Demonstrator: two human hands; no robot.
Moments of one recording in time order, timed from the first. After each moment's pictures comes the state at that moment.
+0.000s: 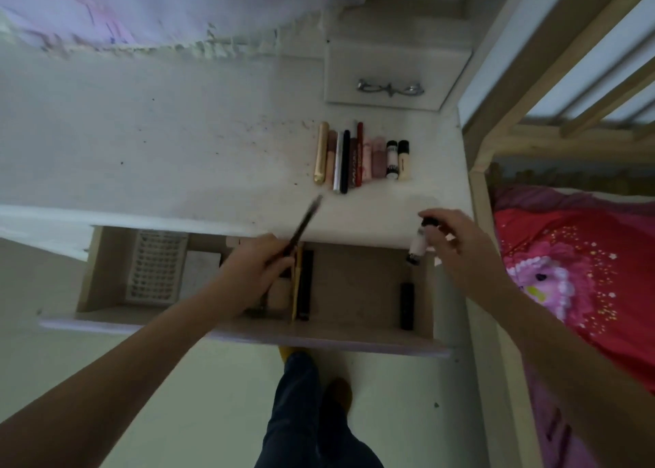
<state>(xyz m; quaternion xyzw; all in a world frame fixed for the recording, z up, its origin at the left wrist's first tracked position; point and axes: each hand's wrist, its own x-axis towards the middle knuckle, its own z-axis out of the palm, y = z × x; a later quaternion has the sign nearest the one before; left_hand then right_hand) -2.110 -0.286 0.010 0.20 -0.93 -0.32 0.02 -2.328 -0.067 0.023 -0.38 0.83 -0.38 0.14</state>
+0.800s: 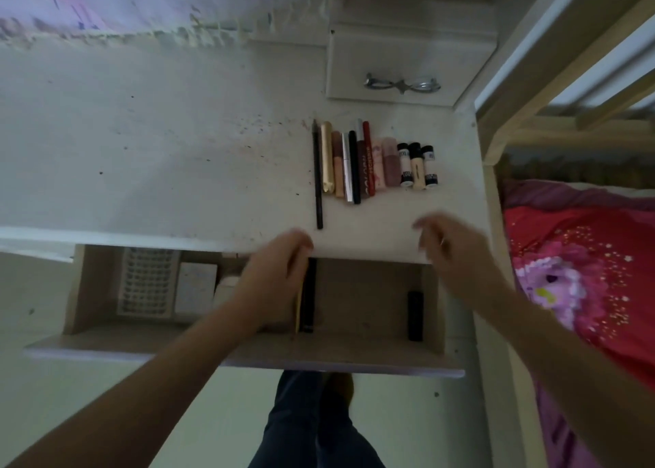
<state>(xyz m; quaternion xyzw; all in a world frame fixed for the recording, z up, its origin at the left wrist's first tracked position) -2.148 -0.283 0.002 0.27 -0.89 -0.37 0.03 -2.335 -0.098 0.013 -0.41 0.85 -0.31 0.12</state>
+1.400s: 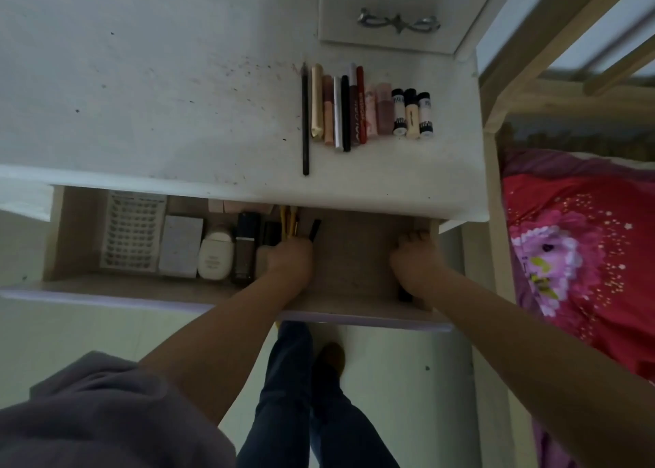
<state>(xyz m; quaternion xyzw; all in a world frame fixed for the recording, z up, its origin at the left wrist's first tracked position) -2.168 -0.228 -0.106 0.33 -0.88 -0.10 -0.31 -2.301 -0.080 -0.082 -0.50 0.77 0.34 0.22</state>
